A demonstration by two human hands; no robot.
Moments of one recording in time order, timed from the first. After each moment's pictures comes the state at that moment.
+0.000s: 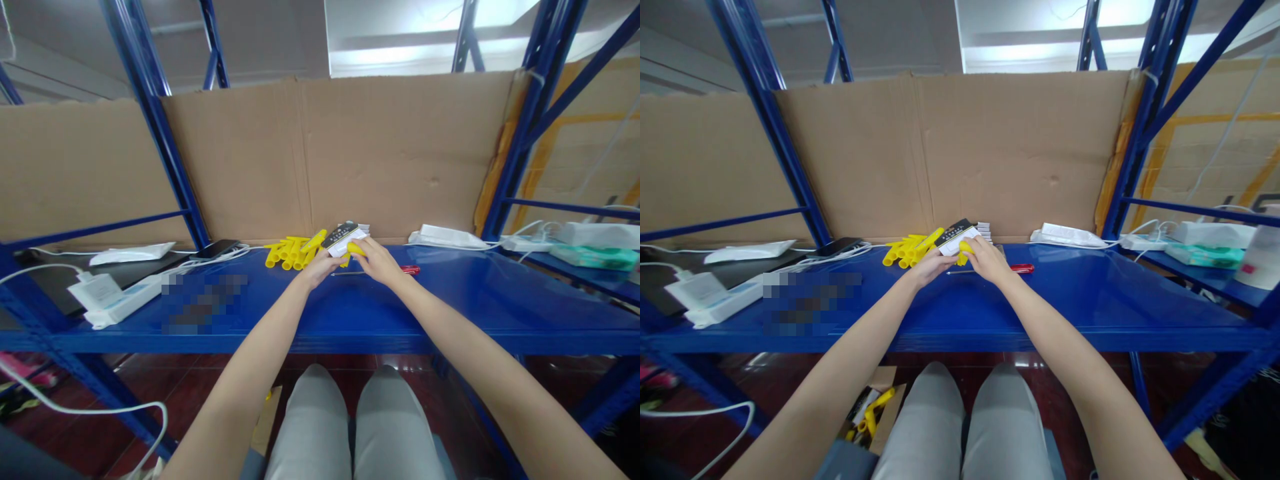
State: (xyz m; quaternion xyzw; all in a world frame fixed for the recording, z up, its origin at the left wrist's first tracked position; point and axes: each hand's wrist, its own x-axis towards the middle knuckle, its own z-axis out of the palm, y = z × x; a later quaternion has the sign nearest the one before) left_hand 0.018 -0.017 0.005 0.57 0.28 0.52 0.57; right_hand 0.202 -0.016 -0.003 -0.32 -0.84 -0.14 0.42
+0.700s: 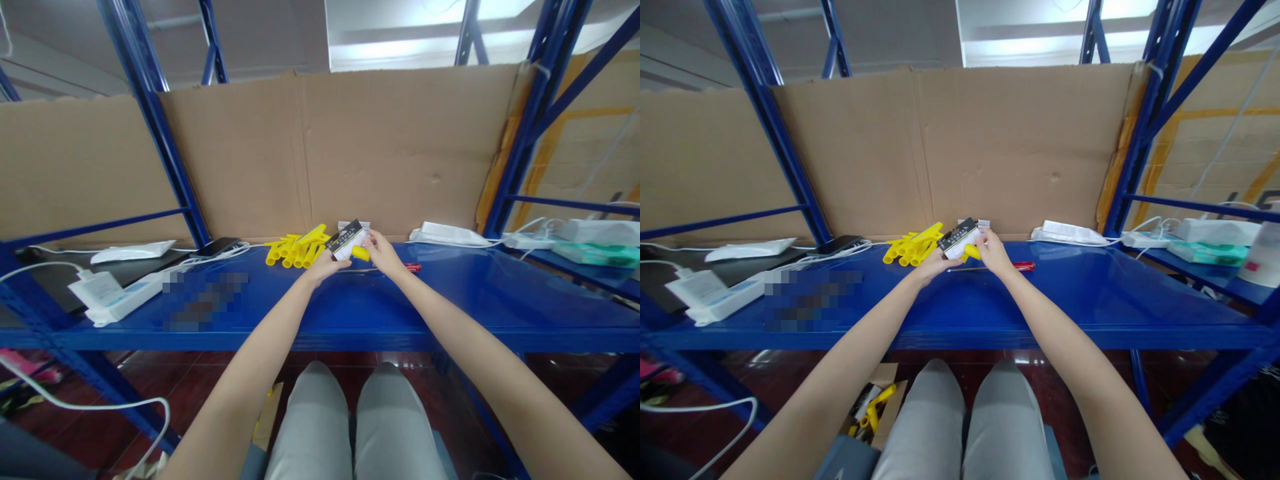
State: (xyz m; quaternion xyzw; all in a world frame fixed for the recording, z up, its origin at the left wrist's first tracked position) left_hand 0.018 -0.017 0.000 0.68 0.35 0.50 0.40; right_hand 0.204 0.008 -0.009 -0.40 -0.72 0.09 0.56
